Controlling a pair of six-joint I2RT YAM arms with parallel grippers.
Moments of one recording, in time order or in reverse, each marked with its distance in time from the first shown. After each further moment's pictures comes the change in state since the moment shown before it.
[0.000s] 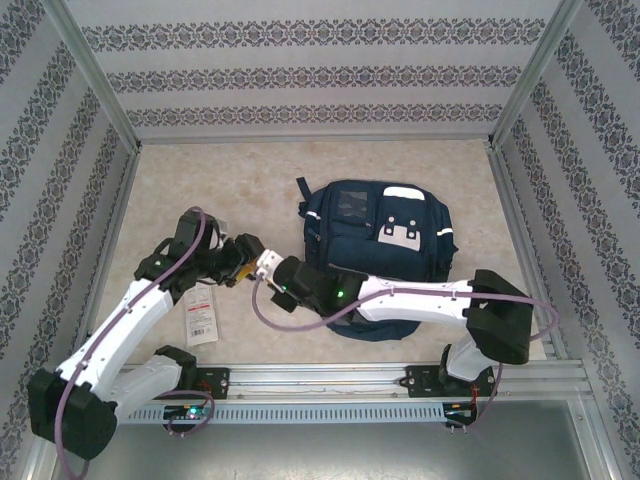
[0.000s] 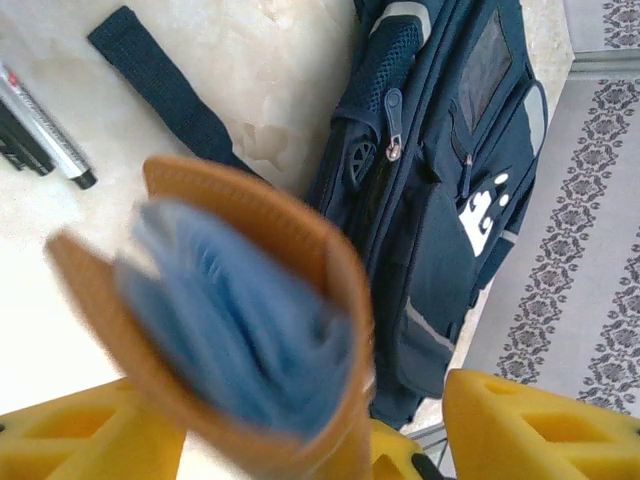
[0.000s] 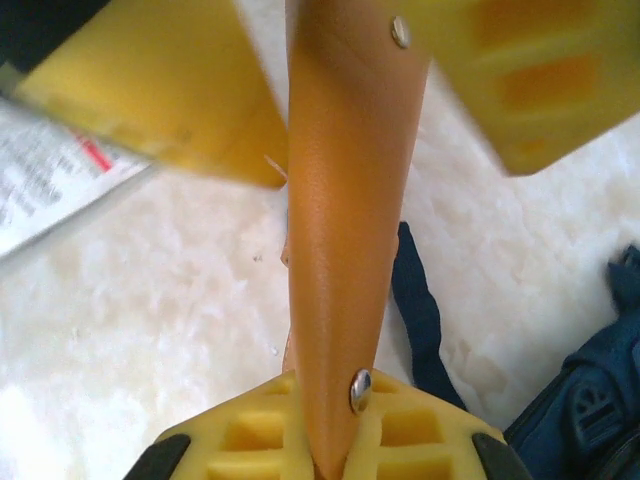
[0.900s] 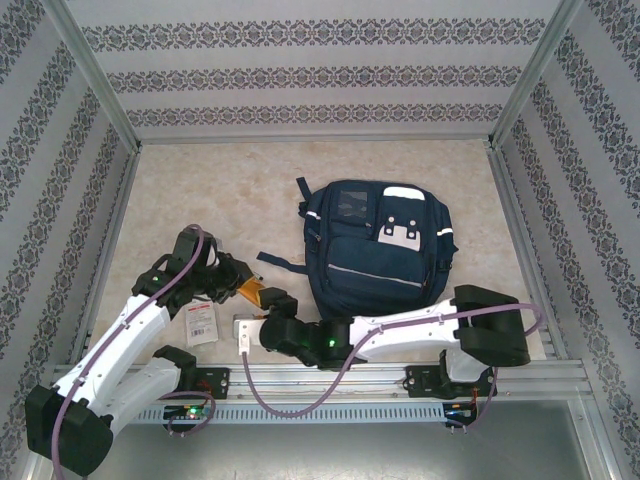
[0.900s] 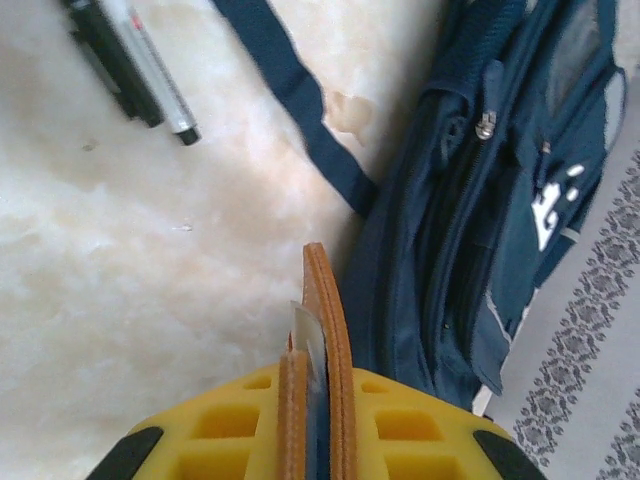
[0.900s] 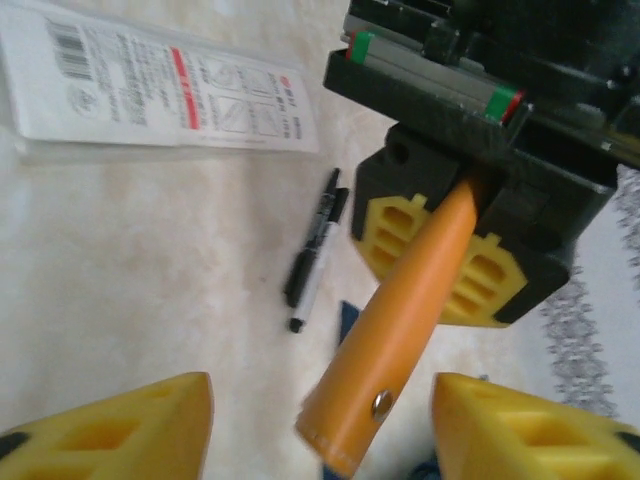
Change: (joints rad) left arm -0.001 -0.076 -0.117 -0.013 -0.011 0.022; right arm 0.260 0.029 -0.049 0.142 0.293 -0.516
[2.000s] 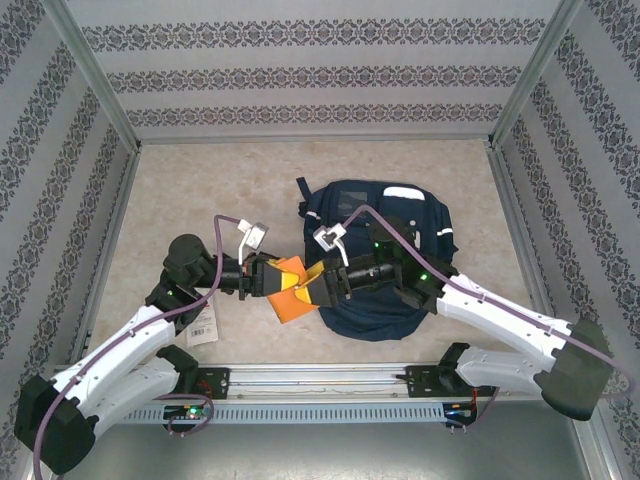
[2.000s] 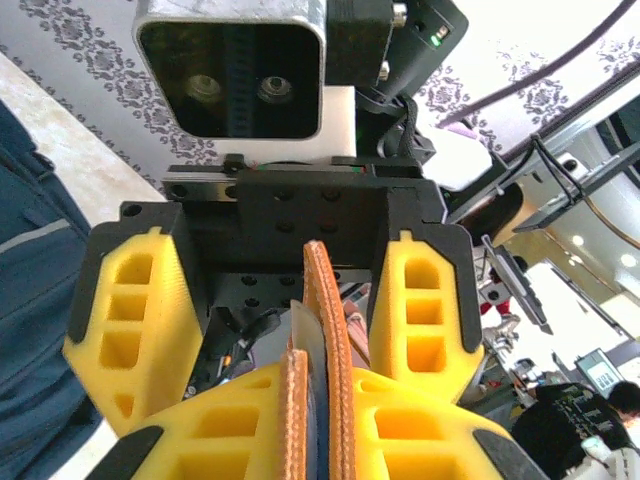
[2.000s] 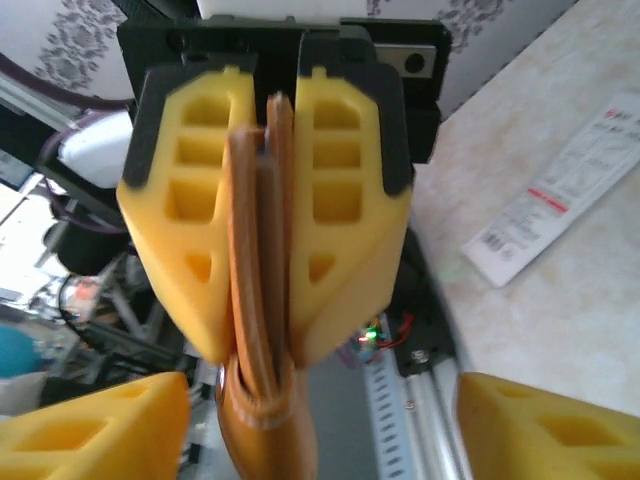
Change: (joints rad) left arm -0.203 -0.035 -0.127 1.039 0.661 0.156; right arm -0.635 -0.472 -0.156 0.023 -1.480 1.200
